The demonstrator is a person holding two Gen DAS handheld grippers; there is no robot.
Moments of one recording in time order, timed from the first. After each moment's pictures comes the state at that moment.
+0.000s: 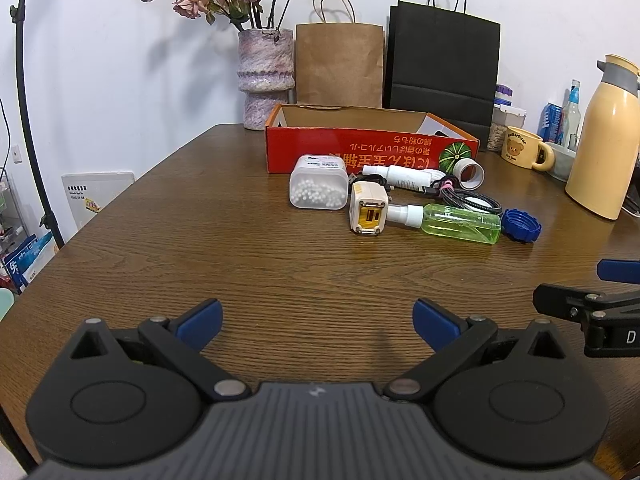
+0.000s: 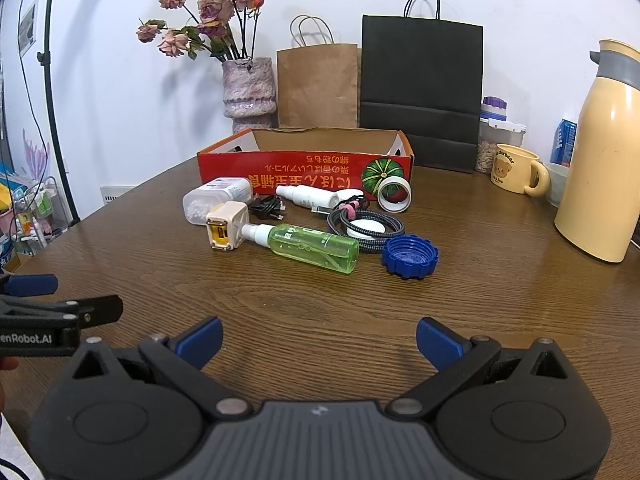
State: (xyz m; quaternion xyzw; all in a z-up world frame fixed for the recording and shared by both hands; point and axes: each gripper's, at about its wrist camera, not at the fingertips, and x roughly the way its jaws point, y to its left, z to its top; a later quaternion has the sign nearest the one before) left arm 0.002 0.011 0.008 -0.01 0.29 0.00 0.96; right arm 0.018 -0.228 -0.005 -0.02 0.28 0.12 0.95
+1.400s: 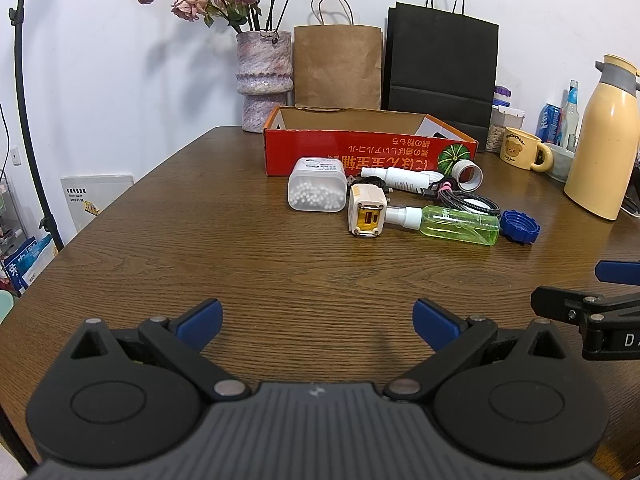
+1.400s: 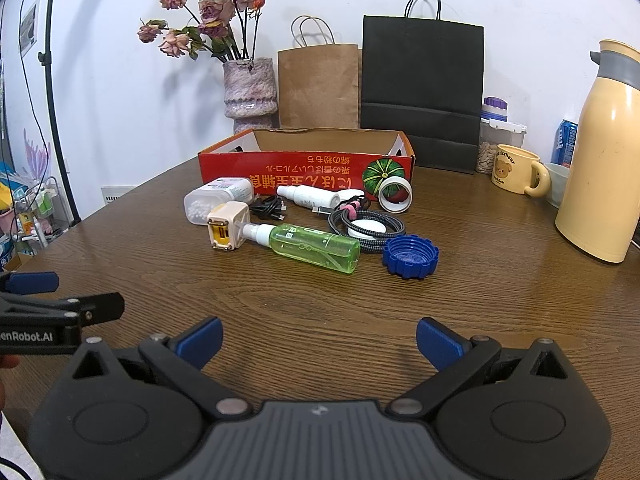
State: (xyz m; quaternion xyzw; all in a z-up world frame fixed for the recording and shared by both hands) left arm 0.003 0.010 0.008 -0.01 0.29 0.00 0.96; right arm 0.018 -0.227 -0.005 -0.02 0.28 0.12 0.95
